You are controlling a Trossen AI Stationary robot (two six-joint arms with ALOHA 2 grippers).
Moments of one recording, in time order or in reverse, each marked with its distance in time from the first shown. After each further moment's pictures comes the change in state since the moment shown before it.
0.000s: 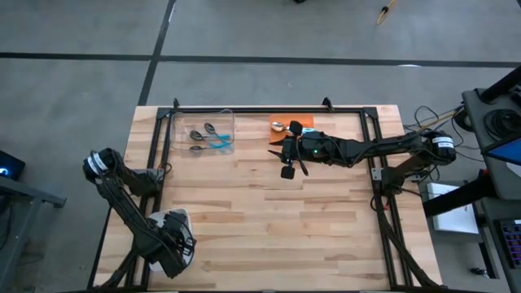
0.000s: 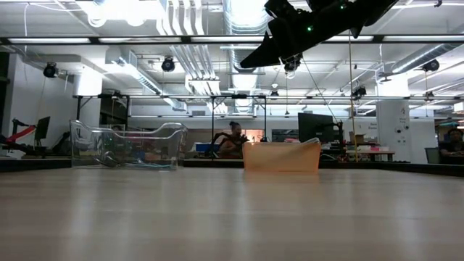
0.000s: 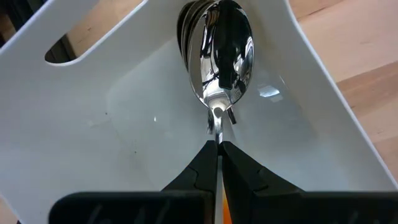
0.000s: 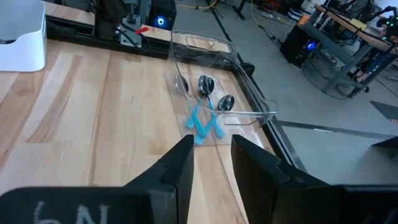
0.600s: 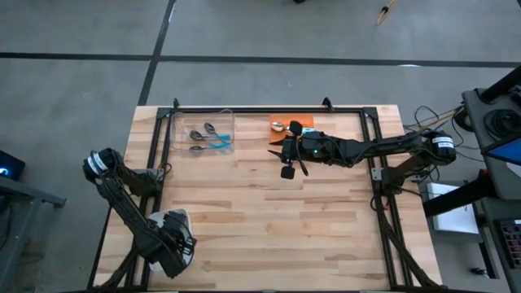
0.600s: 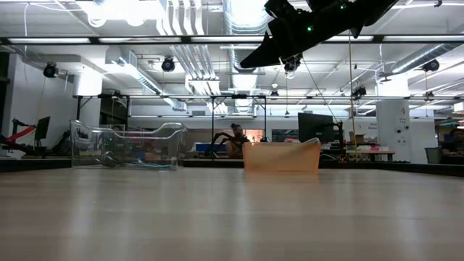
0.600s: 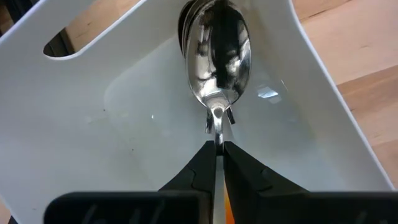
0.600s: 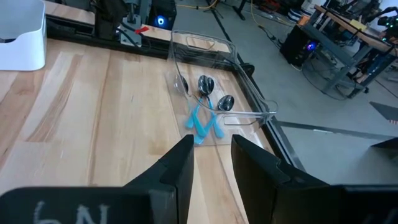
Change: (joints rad) left arm 0.000 0.000 0.000 0.006 -0.001 -0.030; right arm 0.000 0.000 0.000 0.000 0.000 -0.005
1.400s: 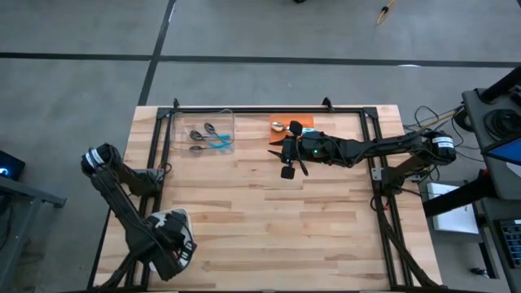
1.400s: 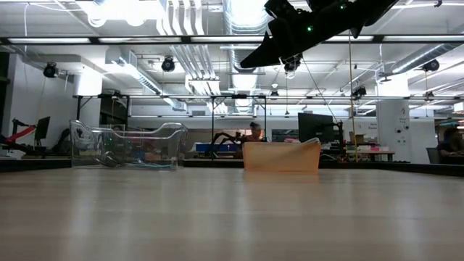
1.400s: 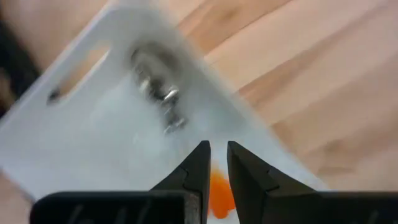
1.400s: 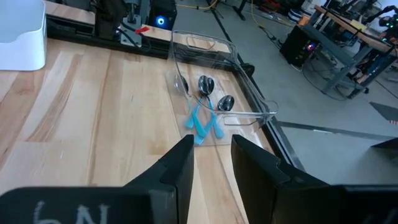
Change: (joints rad) left arm 0.003 -0.059 0.143 -0.108 -0.112 0.157; right arm 0.000 0.000 0.000 0.000 -0.001 -0.002
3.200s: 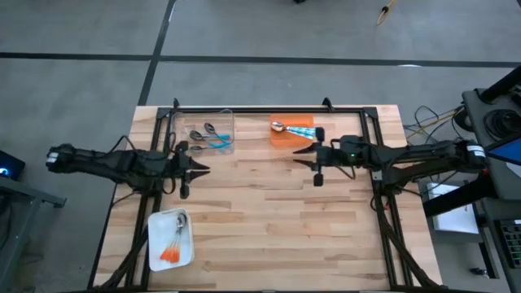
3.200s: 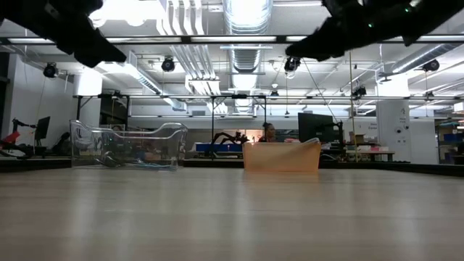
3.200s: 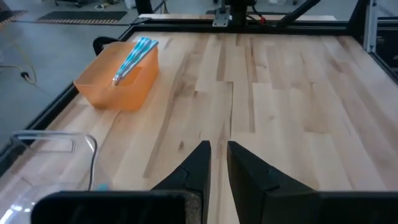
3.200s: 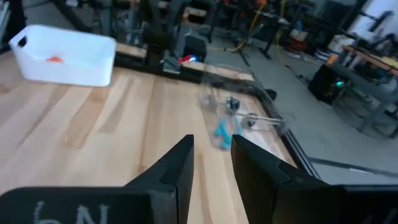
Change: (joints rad) left arm 0.859 -1.067 -0.686 0.869 -0.116 1.956; right arm -0.008 -0.399 -0.359 0.101 -0.191 -0.002
